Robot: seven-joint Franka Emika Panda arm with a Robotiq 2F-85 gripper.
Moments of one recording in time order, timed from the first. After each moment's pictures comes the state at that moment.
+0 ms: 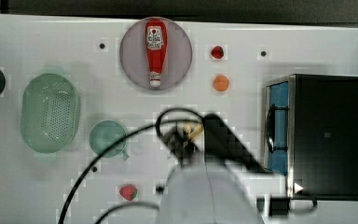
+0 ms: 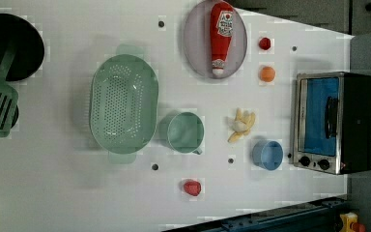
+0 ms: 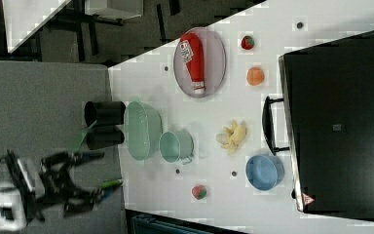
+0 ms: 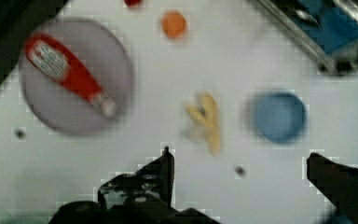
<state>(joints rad) 0.01 -0.45 -0.02 -2.10 -0.07 0.23 0.08</state>
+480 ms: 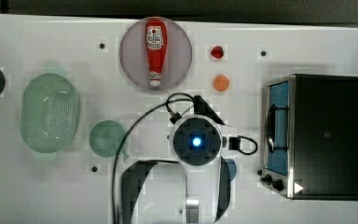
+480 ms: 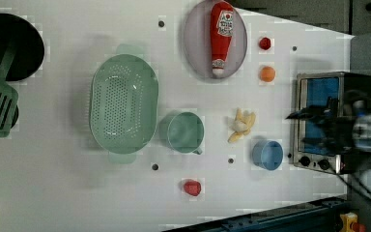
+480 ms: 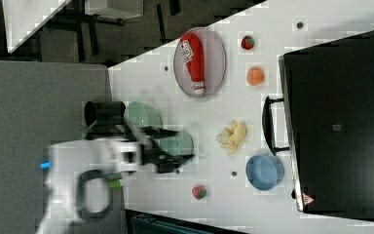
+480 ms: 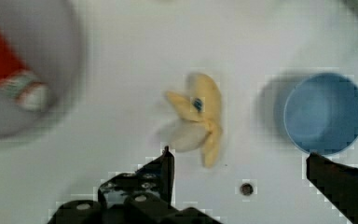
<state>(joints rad) 0.01 -0.14 -0.05 -2.44 -0.07 0.68 0.08</state>
